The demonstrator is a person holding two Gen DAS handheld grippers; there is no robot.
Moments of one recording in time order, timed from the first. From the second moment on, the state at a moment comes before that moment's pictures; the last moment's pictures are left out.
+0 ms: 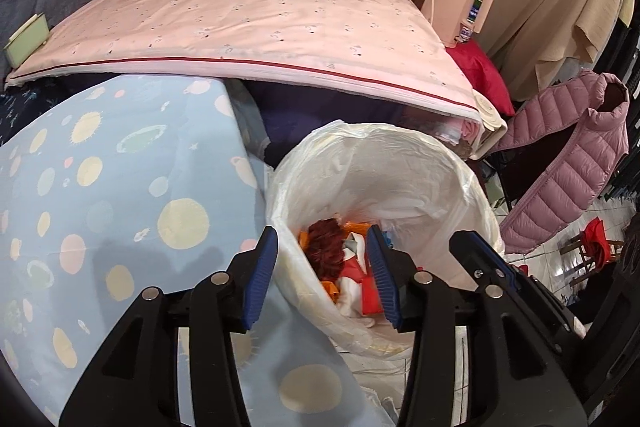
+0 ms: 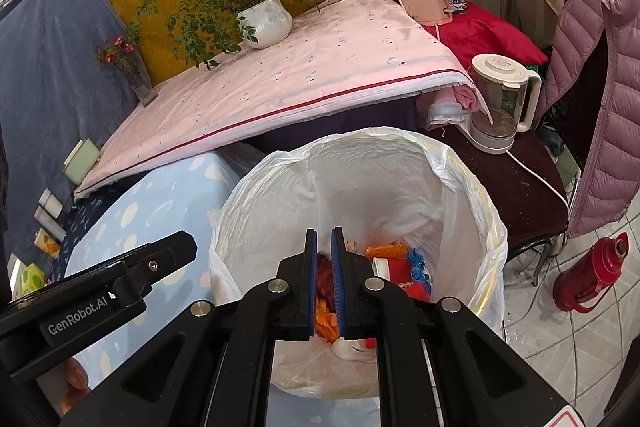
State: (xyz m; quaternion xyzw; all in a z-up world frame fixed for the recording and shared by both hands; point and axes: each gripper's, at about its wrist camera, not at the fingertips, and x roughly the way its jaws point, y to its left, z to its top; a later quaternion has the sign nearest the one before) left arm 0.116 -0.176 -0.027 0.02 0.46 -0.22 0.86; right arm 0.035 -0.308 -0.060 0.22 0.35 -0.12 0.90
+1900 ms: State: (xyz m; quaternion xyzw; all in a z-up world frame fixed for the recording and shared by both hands) left arm 0.078 -0.098 -0.067 0.06 0.46 -0.12 0.88; right arm 0.013 -0.252 -0.066 0.07 0.41 -0.14 0.90
